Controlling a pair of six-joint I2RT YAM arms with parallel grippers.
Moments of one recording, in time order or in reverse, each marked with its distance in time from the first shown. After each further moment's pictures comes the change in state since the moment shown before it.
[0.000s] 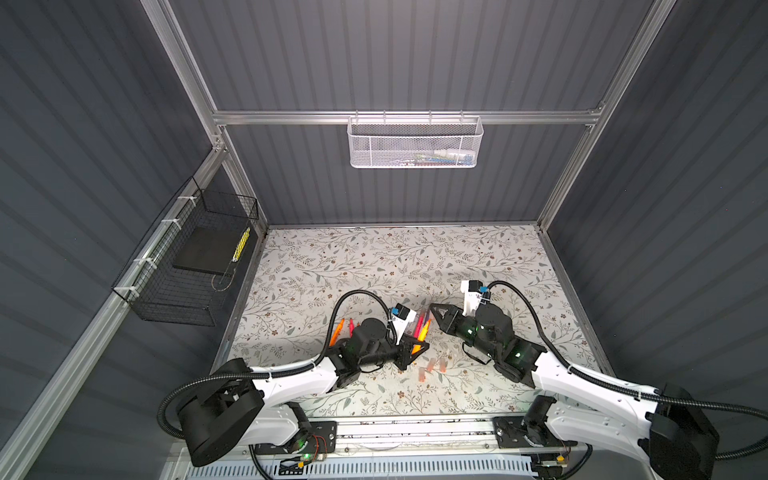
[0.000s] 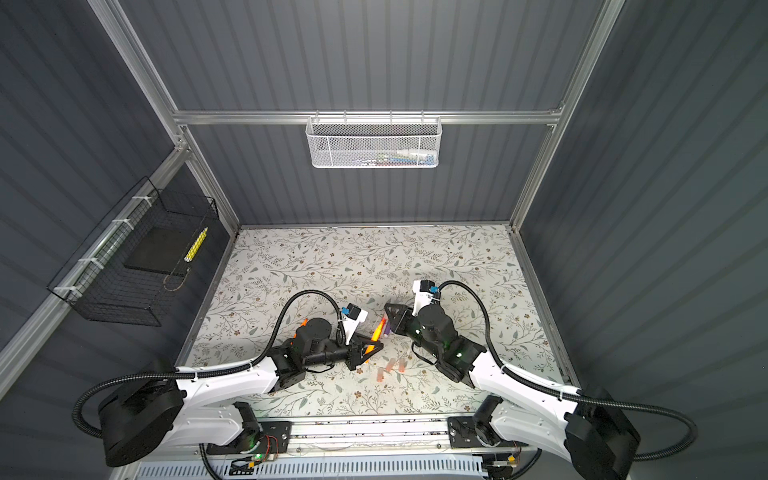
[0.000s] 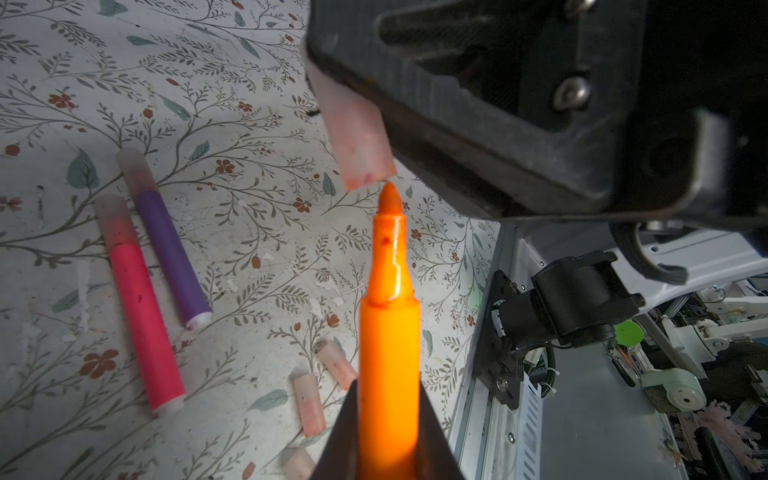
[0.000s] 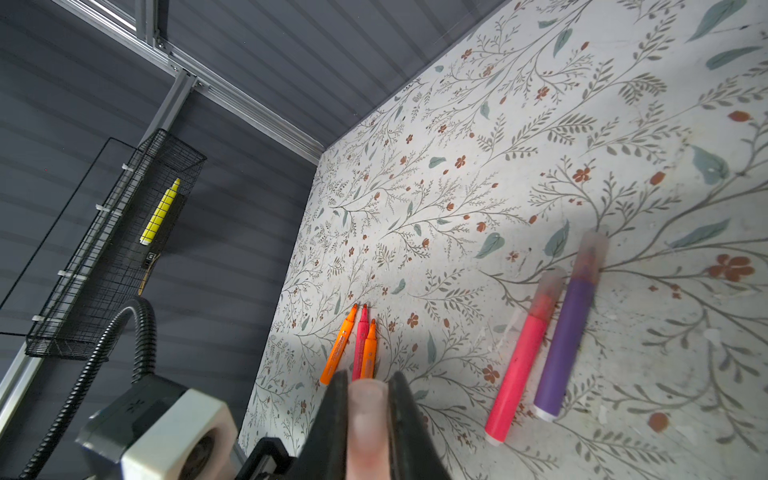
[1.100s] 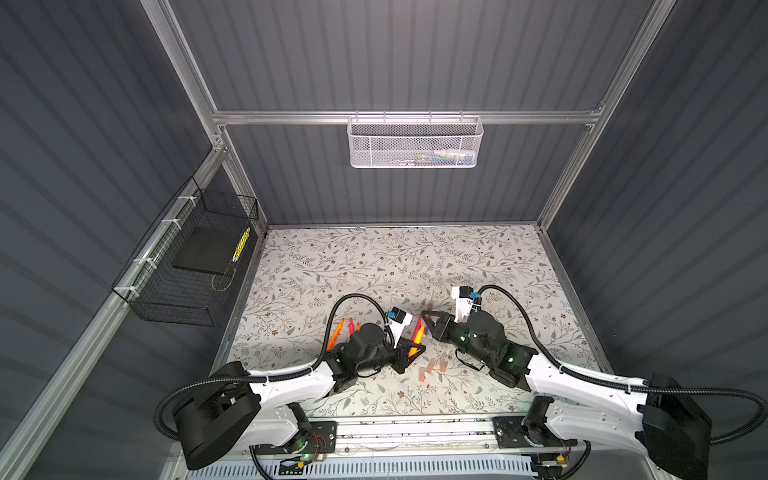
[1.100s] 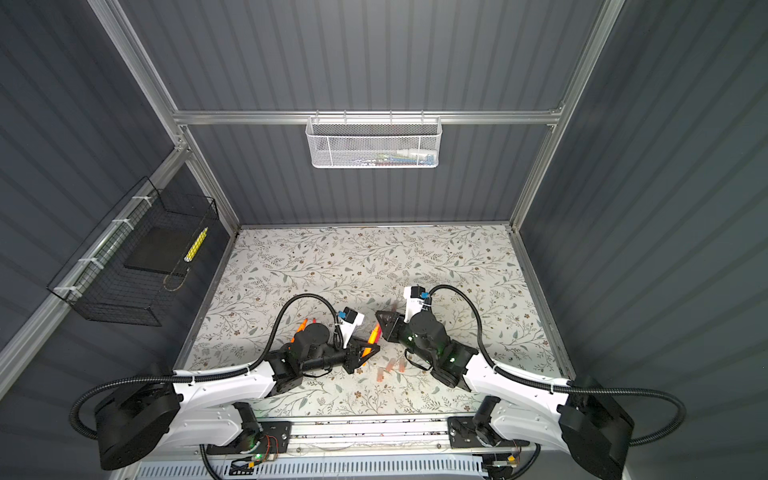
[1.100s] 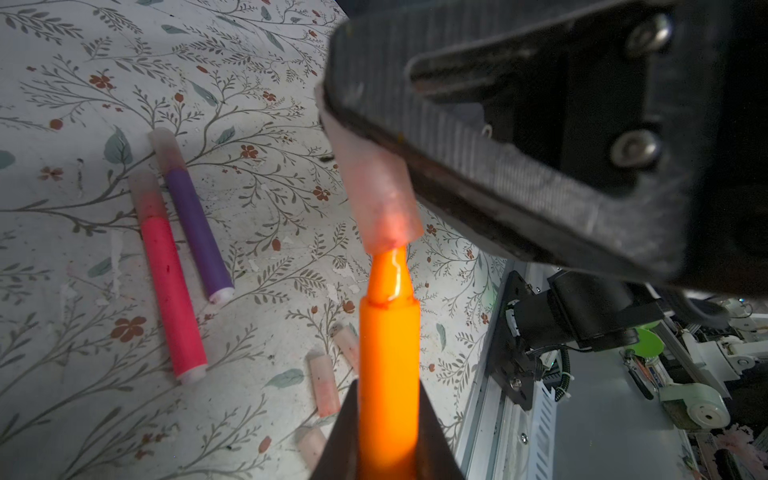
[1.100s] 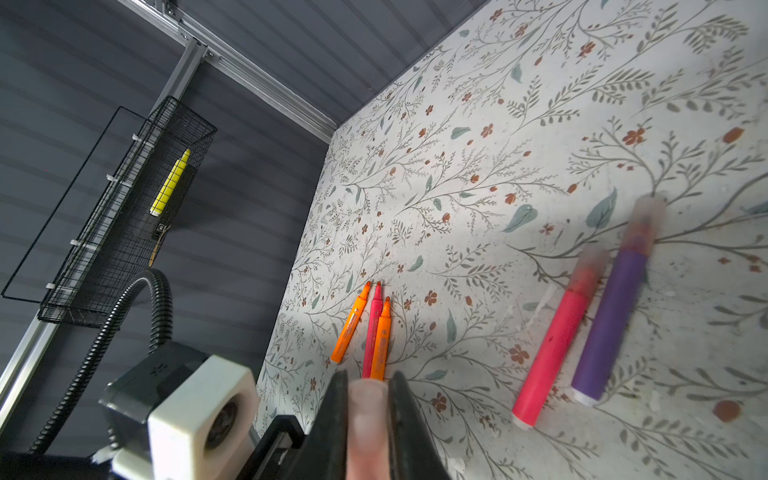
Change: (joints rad) left arm -0.006 -0.042 -0.055 0.004 -0.074 -0.024; right arm 0.095 0.063 -0.026 0.092 0.027 0.022
